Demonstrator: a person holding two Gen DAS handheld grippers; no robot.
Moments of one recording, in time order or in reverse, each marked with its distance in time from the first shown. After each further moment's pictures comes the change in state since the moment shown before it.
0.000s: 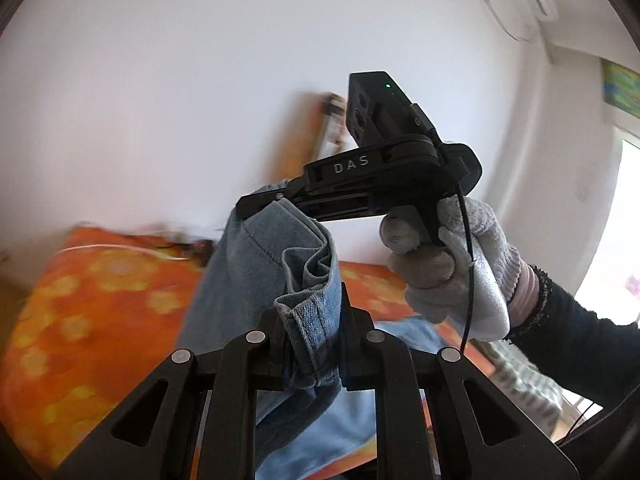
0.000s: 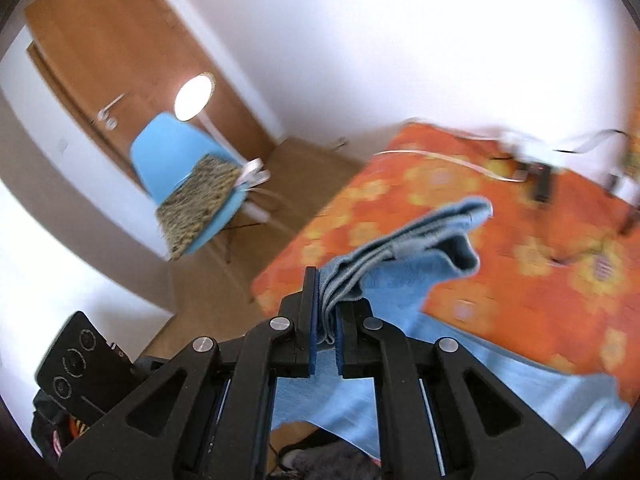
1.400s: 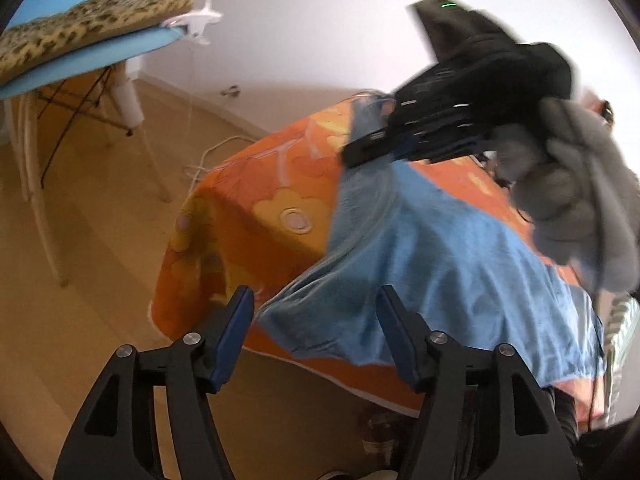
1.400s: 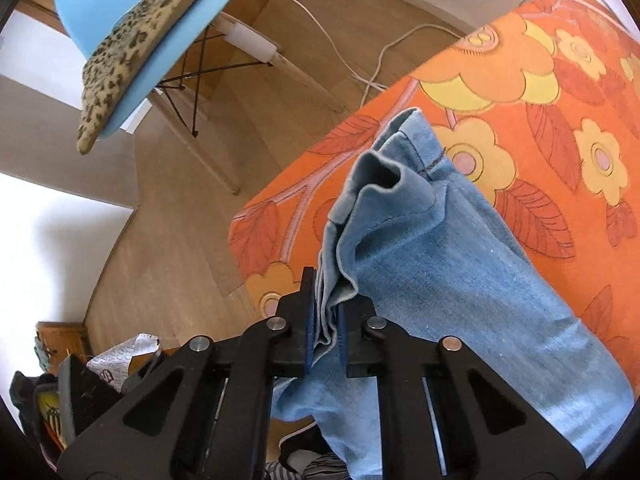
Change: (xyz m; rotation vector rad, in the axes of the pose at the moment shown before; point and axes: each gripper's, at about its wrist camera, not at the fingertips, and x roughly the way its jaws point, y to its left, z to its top) left arm -0.142 0.268 -0.238 -0.516 0.129 0.699; right arm 0.438 0.130 -0.062 -0.142 0.570 -0.016
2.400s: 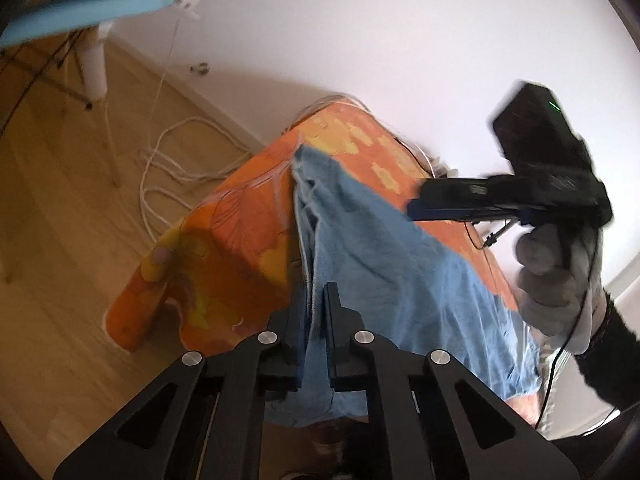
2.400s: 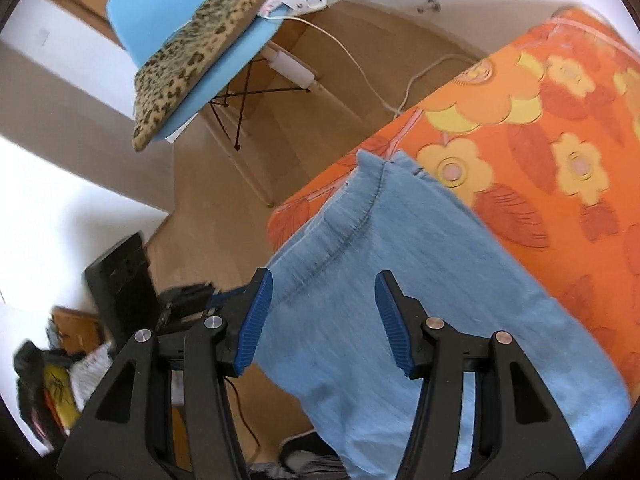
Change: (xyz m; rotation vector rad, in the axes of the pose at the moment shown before) left arm 0.009 0.037 0.047 -0.059 0.053 -0.271; right arm -0.042 -0.007 -0.021 -0.047 -0.089 0.120
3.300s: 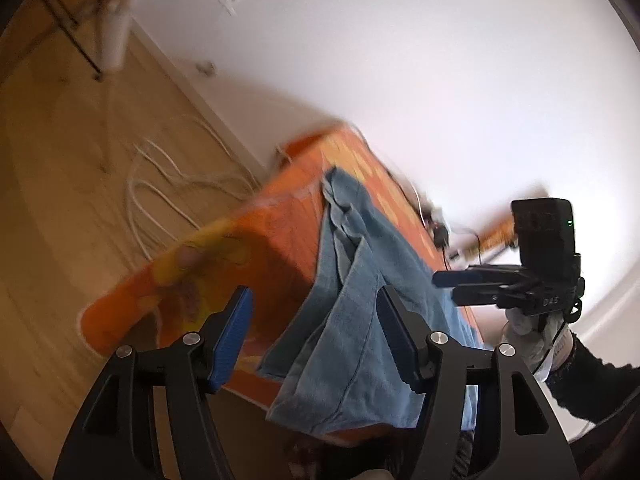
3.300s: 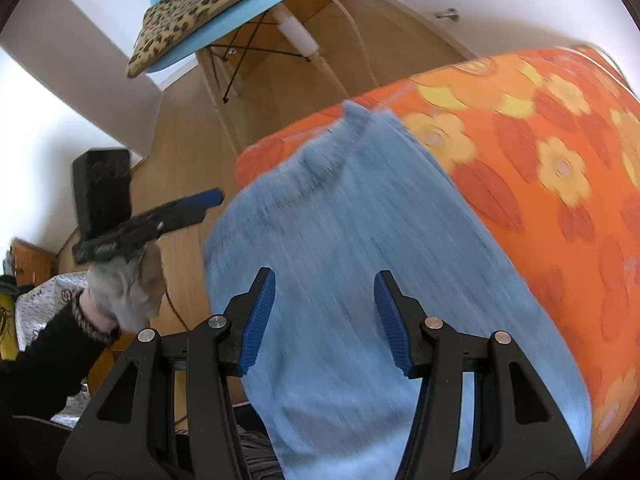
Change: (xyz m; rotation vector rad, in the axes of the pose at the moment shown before) left arm 0.020 0.062 -0.001 -0.137 -0.059 -0.153; right arm -0.006 -0.007 -0.044 -0.210 0.038 -0.132
